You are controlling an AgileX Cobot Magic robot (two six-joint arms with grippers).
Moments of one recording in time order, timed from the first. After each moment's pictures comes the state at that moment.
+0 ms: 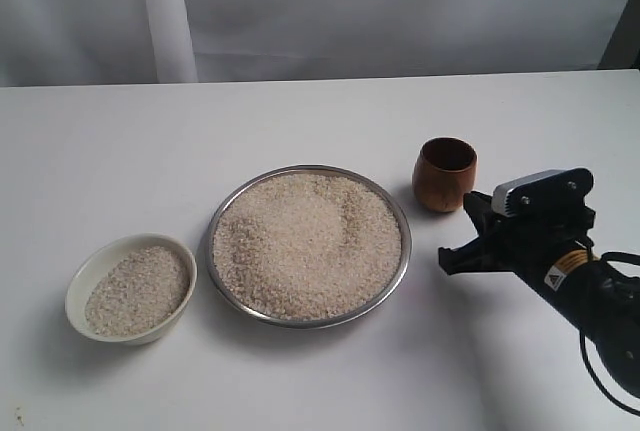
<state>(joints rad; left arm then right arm) 0.08 0.00 0.00 0.20 0.34 -0.34 0.27 2.02 -0.43 -0.08 -1.20 -0.02</state>
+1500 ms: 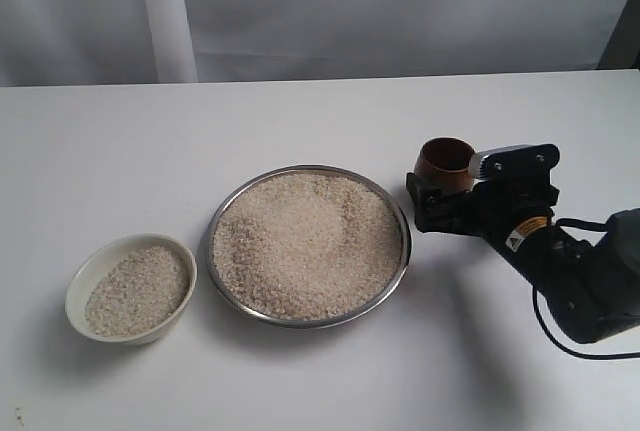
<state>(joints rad) 0.08 0.00 0.00 0.20 0.34 -0.34 0.27 2.17 -0.66 -0.06 -1.16 0.08</state>
